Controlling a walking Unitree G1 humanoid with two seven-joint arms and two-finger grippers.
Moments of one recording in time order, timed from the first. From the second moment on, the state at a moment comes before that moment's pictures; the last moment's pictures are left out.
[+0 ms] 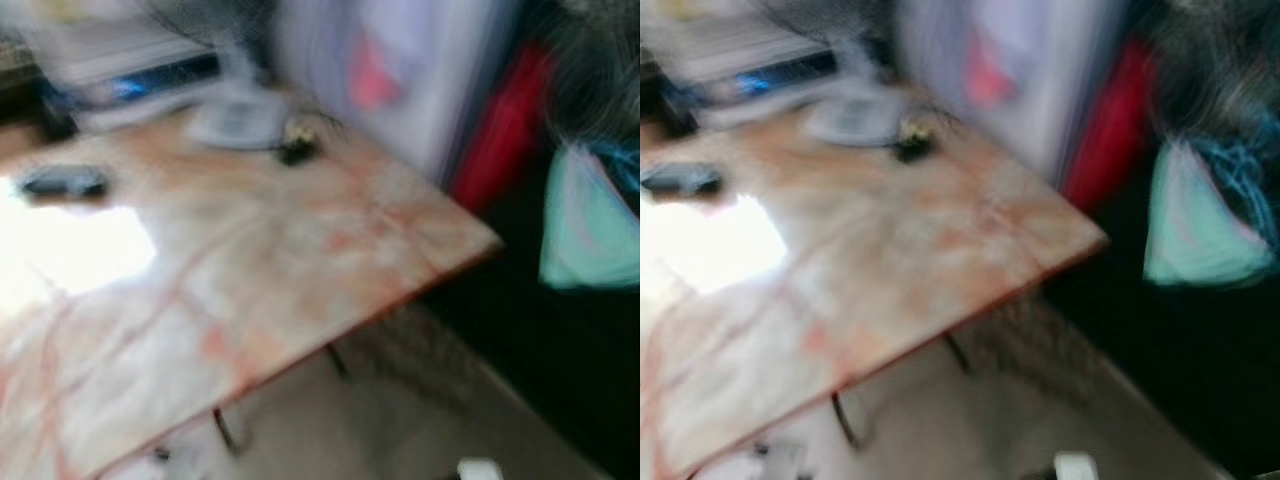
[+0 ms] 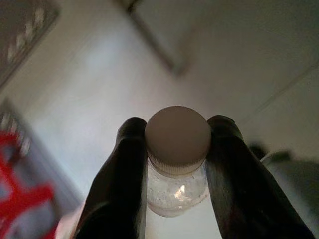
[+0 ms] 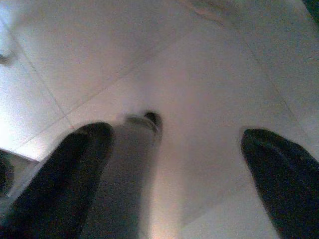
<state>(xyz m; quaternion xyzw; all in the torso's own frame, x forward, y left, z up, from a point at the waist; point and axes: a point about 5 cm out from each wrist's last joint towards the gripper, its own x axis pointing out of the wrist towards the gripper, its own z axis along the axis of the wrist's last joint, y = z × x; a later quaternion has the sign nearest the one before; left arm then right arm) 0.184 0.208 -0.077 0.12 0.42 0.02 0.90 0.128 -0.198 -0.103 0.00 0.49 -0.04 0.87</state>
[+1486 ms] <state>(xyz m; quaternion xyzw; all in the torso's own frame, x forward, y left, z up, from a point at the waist) 0.182 0.201 -0.080 0.11 0.43 0.00 0.90 0.136 -0.199 -0.101 -0.02 0.50 -0.02 0.87</state>
